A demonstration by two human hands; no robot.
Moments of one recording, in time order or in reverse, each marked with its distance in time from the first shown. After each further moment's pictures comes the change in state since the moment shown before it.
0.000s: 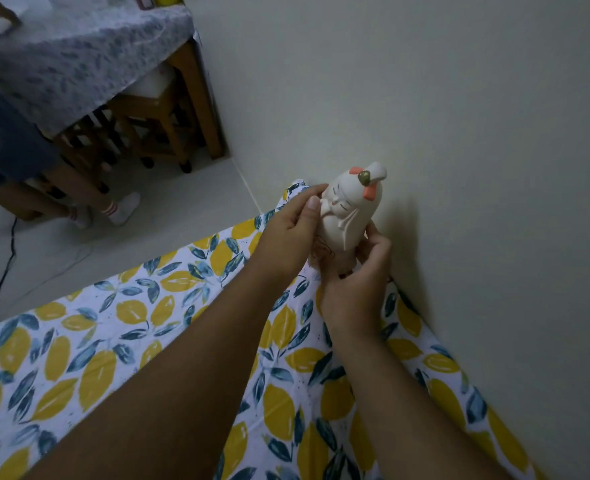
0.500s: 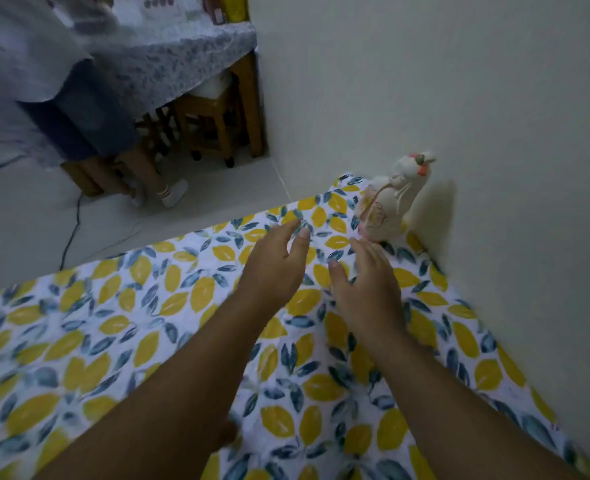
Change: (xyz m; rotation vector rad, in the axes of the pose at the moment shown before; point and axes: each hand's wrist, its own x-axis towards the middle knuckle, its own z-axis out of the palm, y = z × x) left_hand -0.164 0.021 -0.098 0.491 0.166 -0.134; right_hand -0.117 -0.068 -0.017 -0.727 -0.440 -0.078
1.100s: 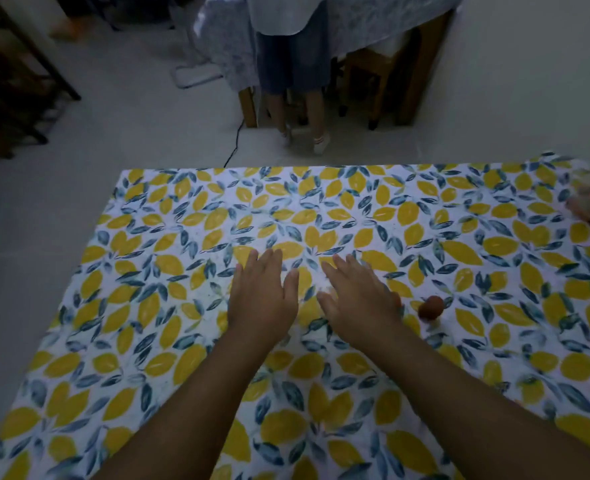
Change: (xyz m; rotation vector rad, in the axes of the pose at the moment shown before) left_hand -0.310 -0.207 -0.233 0.431 0.255 -0.371; right_hand -0.276 -0.196 0.156 -0.371 -0.617 -0.622
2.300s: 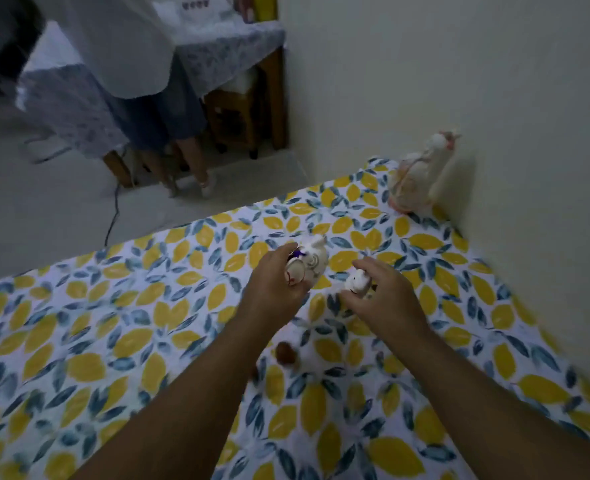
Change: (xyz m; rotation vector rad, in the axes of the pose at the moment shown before) left_hand 0.076 0.256 0.101 -0.287 -0.279 0.392; right_hand -0.073 0.248 -0.105 0.450 0.534 0.415
